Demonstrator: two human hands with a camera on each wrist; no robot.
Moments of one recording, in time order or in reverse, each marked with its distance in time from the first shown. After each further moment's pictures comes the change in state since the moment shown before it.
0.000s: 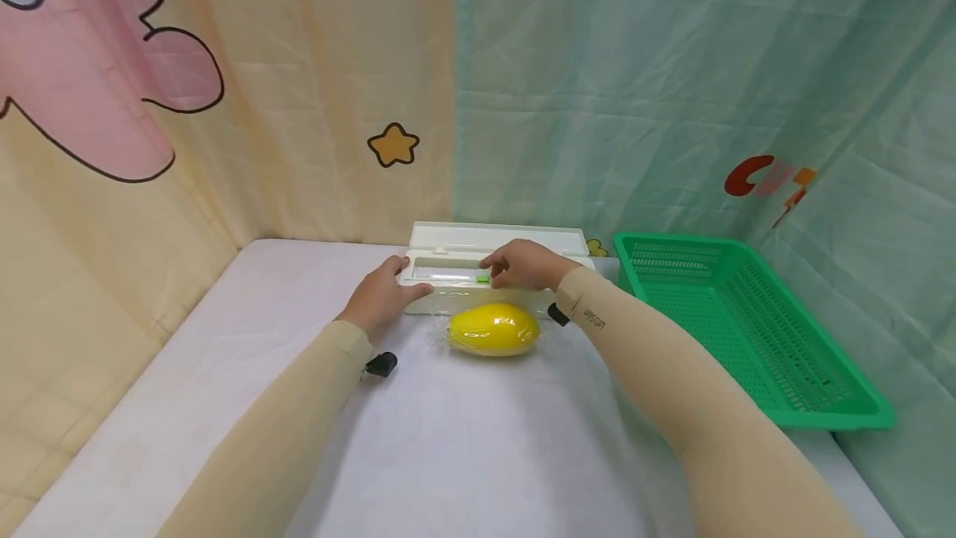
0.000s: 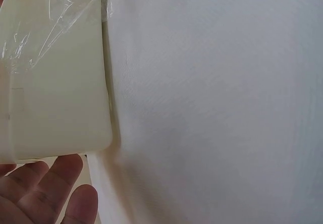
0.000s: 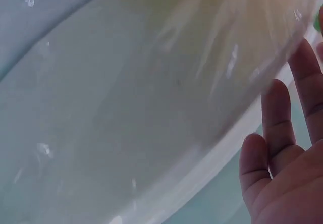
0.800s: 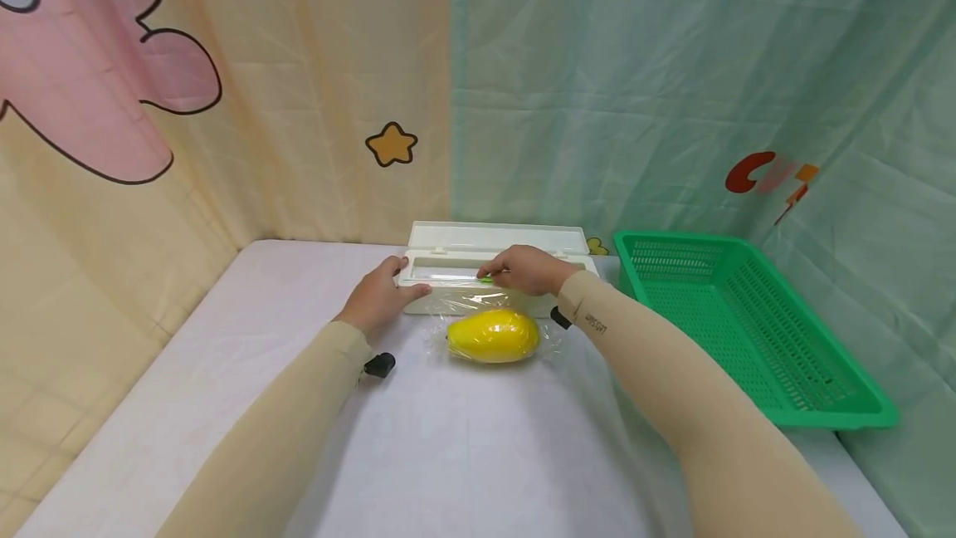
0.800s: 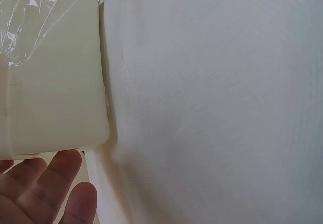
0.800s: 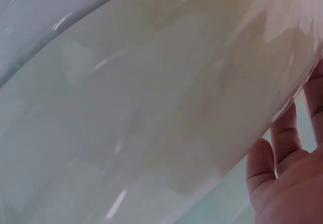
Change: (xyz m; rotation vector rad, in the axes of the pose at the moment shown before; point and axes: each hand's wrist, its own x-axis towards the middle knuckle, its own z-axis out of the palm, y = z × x) left_hand -0.001 -0.002 0.000 0.011 0.008 0.029; right_hand 0.000 0.010 0.009 -0.024 0.020 -0.096
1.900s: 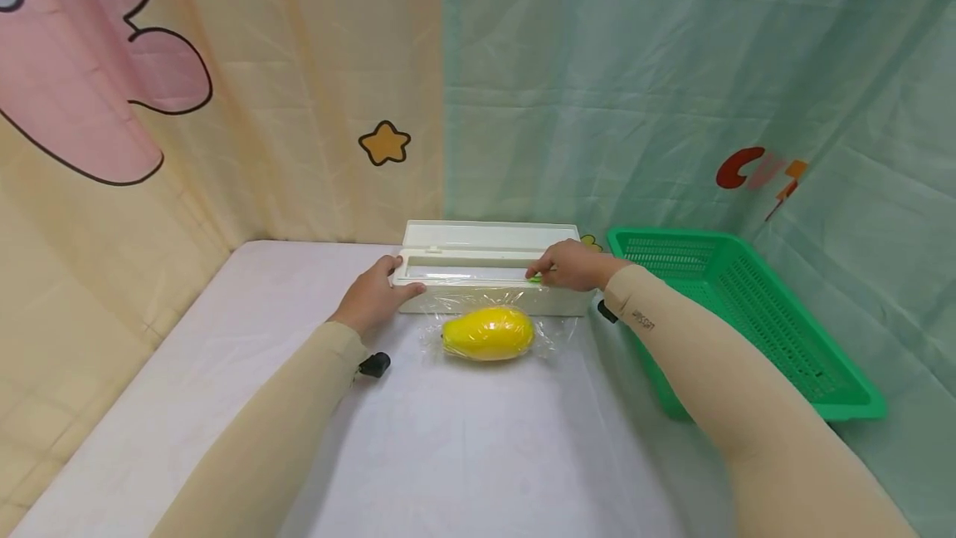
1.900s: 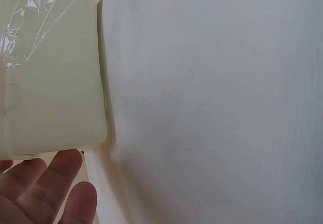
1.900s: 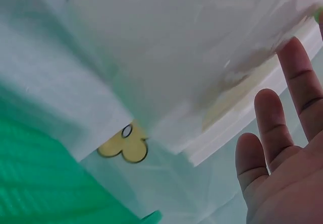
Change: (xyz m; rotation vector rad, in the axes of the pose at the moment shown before) left_hand -0.004 0.003 0.000 0.019 0.003 0.007; right_hand -0.056 0.046 -0.026 -0.100 -0.040 0.108
